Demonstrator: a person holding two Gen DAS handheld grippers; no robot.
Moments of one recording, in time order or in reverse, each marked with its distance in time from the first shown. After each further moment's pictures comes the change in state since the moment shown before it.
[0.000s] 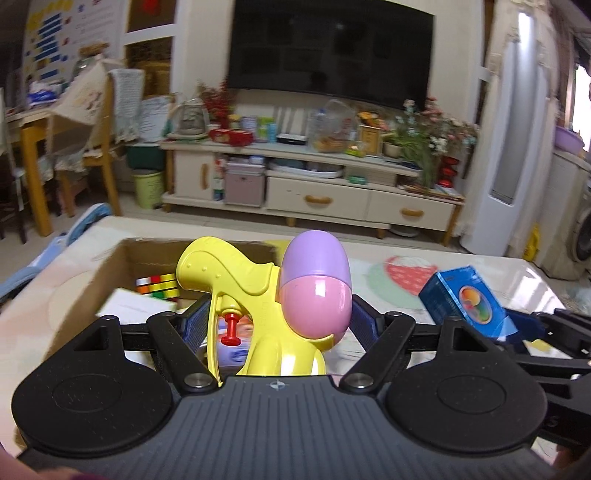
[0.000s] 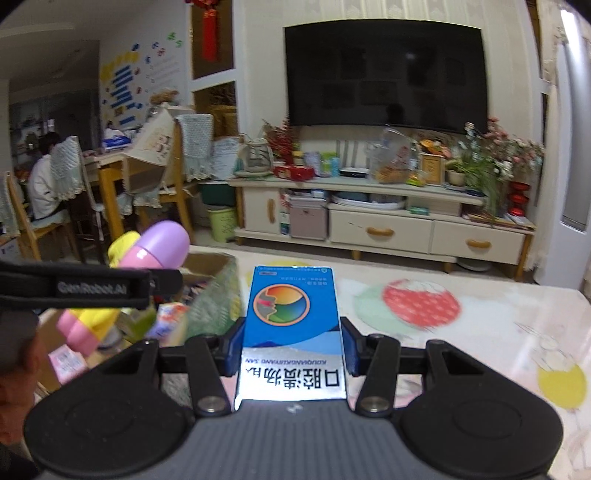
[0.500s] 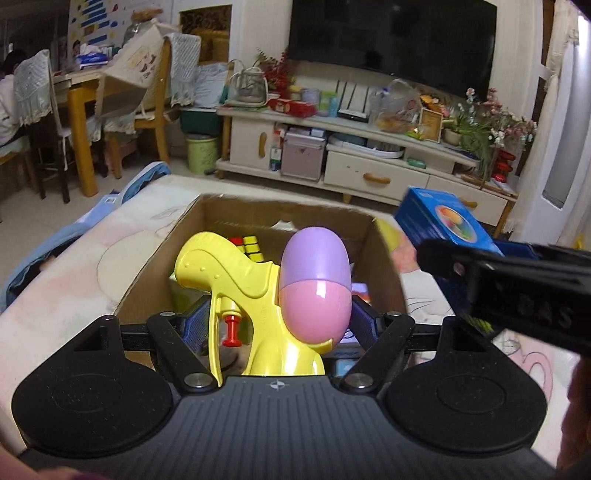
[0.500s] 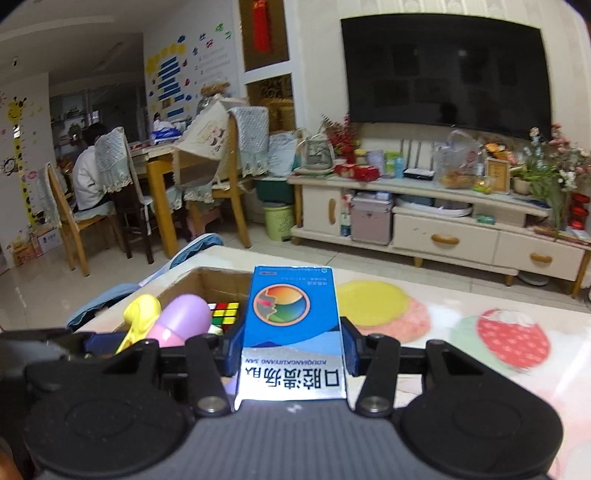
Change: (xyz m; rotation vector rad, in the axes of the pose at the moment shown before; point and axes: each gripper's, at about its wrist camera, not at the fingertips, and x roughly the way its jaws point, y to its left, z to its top) left arm 0.018 0.052 -0.009 -0.082 0.092 0.142; right arm 0.071 0.055 0.036 -0.038 0.043 0.160
